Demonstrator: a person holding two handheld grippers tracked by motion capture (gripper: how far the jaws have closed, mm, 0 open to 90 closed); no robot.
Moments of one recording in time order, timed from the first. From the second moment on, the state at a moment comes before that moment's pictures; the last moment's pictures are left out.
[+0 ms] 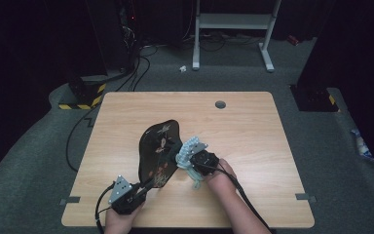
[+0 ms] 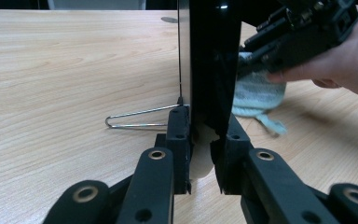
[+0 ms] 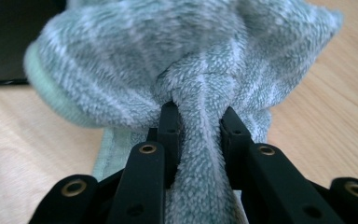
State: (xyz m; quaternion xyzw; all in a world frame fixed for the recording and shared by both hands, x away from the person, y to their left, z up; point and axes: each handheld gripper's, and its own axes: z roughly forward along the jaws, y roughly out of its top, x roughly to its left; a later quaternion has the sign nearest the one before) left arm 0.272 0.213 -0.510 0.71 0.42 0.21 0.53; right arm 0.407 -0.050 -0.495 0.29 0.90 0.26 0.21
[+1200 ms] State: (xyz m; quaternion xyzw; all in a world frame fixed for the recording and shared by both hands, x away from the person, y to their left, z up) left arm 0.272 0.212 -0.509 0.71 0.42 0.21 0.53; right arm 0.378 -0.030 -0.501 0.24 0.91 0.26 0.19
